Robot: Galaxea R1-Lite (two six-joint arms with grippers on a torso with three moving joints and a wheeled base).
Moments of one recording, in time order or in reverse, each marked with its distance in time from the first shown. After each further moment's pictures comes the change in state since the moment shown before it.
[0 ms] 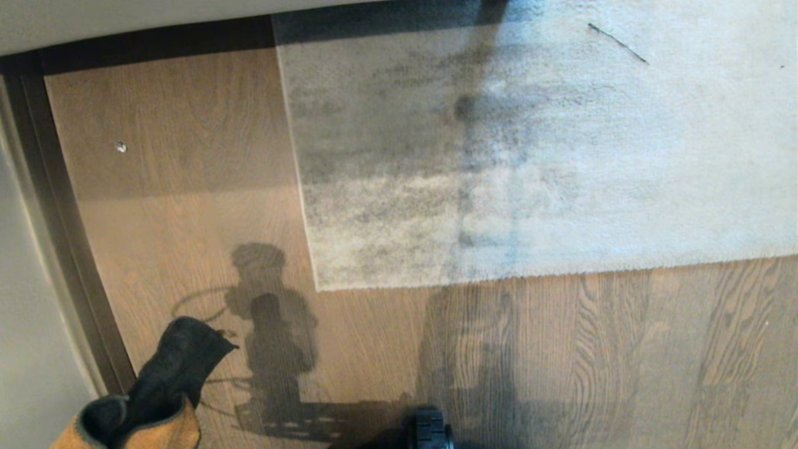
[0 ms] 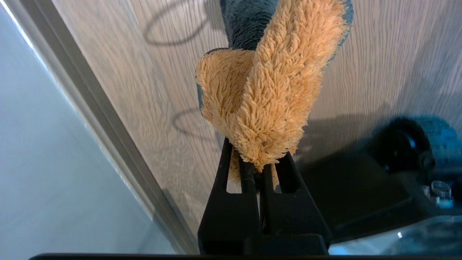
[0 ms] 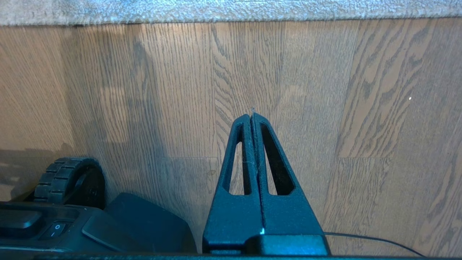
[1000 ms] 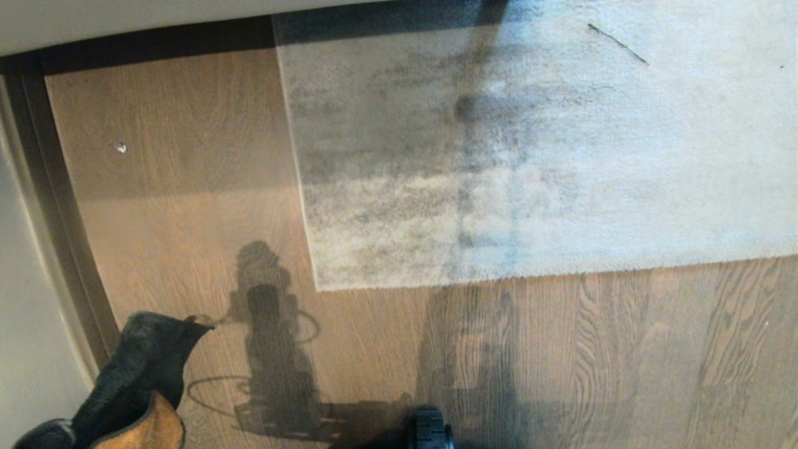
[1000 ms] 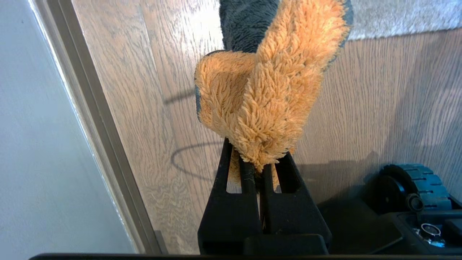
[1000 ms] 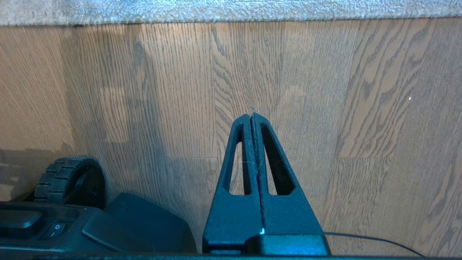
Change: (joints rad) left arm -0.011 -0.343 0.000 0.097 0.025 -0.060; right arm 0.000 0.000 0.000 0.000 0.000 0.000
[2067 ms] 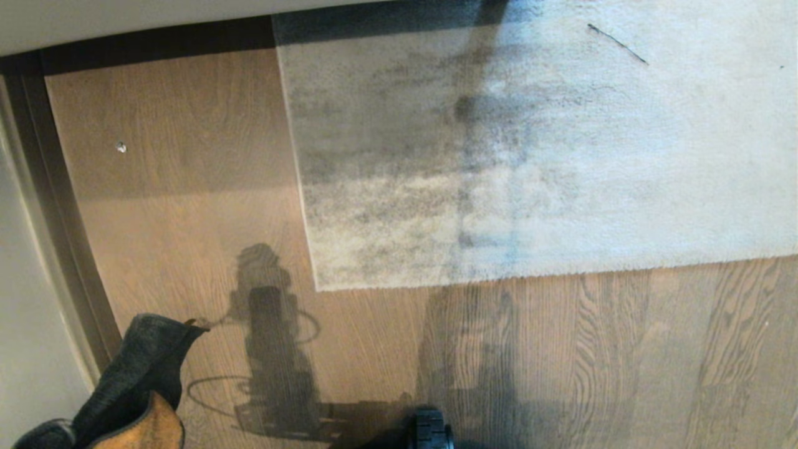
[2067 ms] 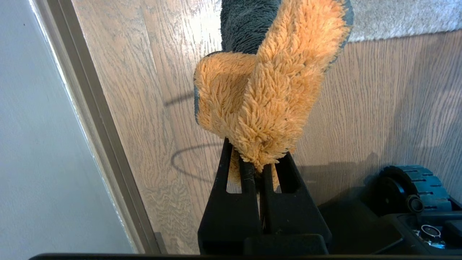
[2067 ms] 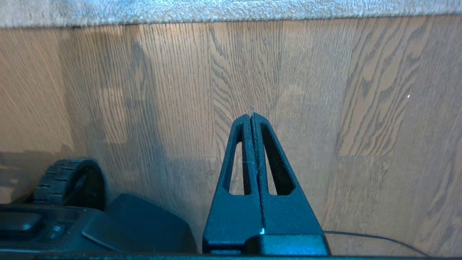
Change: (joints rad) left arm 0.000 -0.006 0.000 -0.001 0.000 0.000; right arm 0.000 0.000 0.000 0.001 -0.008 0.001
